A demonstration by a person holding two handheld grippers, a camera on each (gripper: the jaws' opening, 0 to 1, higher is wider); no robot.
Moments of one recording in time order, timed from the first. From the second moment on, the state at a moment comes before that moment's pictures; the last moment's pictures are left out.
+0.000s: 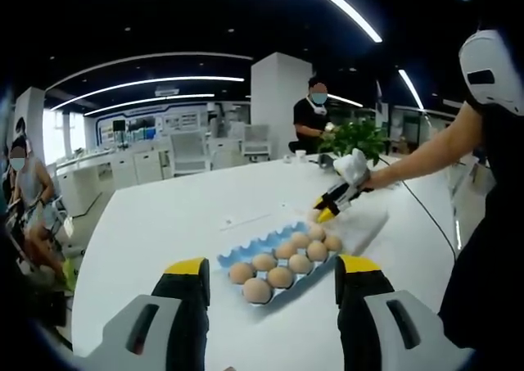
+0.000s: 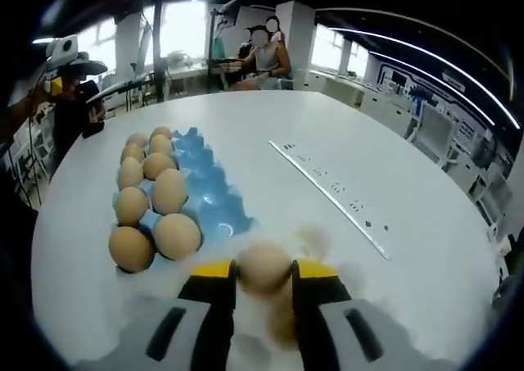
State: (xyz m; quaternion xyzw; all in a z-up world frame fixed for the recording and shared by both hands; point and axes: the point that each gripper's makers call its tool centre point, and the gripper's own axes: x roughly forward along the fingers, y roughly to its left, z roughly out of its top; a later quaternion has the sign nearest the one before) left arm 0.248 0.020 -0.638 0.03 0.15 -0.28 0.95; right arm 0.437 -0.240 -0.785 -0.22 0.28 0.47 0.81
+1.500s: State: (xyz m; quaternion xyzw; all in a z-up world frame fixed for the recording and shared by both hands) left arm 0.248 0.017 -0.638 0.03 0.15 -0.28 0.95; right arm 0.432 -0.226 -0.752 -0.22 0.25 0.48 0.81
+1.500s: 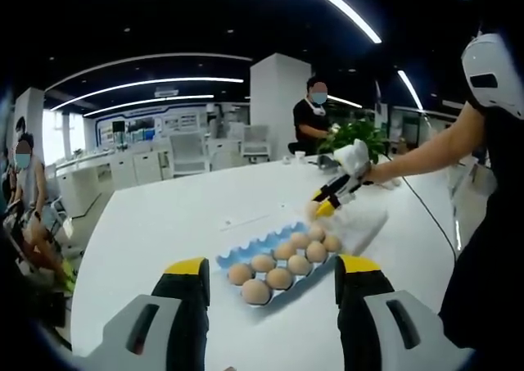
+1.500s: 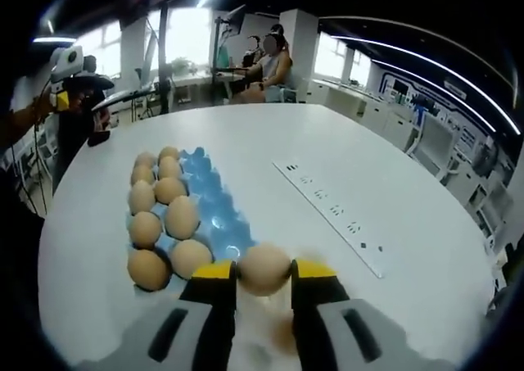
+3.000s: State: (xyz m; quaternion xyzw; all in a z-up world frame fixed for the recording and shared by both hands) left arm 0.248 0.030 -0.644 0.03 0.16 -0.27 0.95; right arm 0.427 -0.126 -0.745 -0.21 0.22 0.55 0.78
